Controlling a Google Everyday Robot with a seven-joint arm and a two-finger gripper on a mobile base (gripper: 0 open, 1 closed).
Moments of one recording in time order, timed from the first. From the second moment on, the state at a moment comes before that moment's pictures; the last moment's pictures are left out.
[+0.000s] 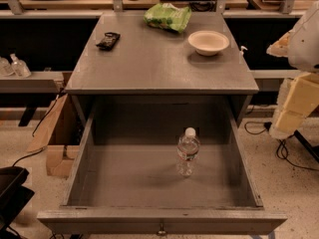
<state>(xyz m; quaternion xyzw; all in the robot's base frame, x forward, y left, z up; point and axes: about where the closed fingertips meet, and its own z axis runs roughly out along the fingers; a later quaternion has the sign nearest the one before) 0.438 -0.217 0.977 -0.60 0.78 -0.03 0.16</state>
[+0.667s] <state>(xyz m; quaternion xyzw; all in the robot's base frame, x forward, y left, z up) 0.443 -0.220 0.967 -0.60 0.78 -0.01 0.19</state>
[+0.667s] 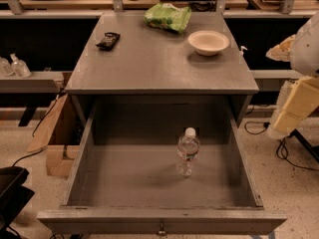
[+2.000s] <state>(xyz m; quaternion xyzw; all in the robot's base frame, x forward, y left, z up) 0.489 -0.199 0.870 -0.54 0.67 0.20 0.47</state>
